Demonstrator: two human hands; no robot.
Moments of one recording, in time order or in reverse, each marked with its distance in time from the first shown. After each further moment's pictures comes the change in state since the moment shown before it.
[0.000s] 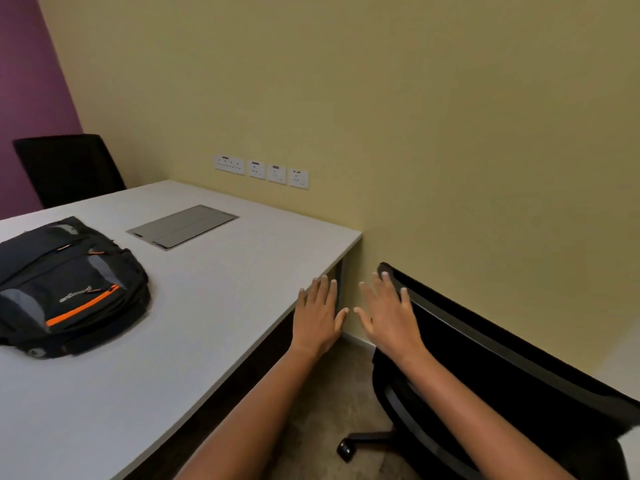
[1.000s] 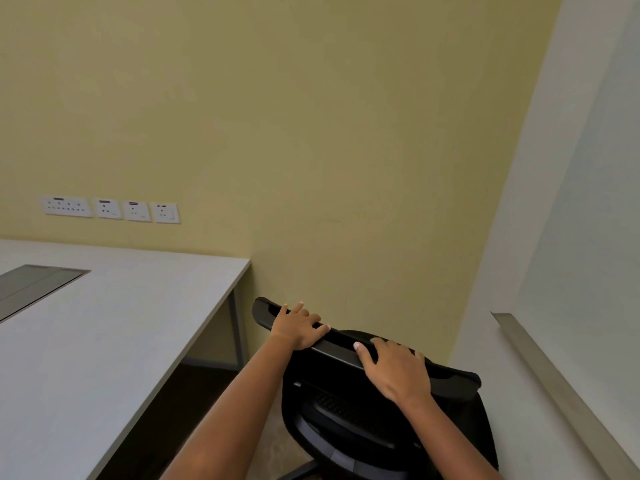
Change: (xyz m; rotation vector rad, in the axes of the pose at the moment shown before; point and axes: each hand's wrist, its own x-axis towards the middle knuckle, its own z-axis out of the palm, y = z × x) left_hand 0.117 0.153 0.010 0.069 -0.394 0.407; right_hand -0.083 0.153 -0.021 0.118 -0.272 0.645
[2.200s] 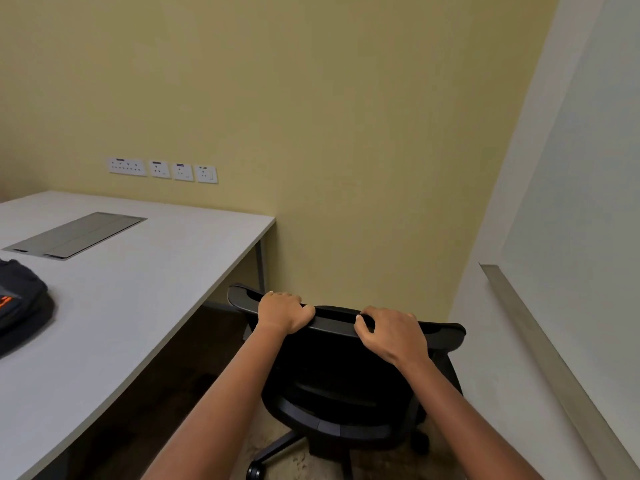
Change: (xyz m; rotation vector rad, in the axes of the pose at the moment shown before) left_hand -0.217 0.048 0.053 -0.054 0.217 -0.171; right_hand -0.179 0.019 -0.005 0.099 0.188 -0.305
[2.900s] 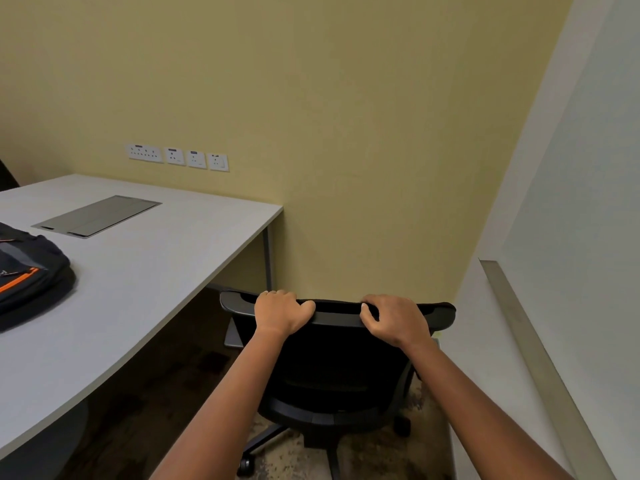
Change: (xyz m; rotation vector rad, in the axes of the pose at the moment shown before) left_hand -0.053 0.042 -0.002 -0.016 0.088 -0.165; right_hand -0.010 0.044 -0.016 0.039 0.035 -0.231
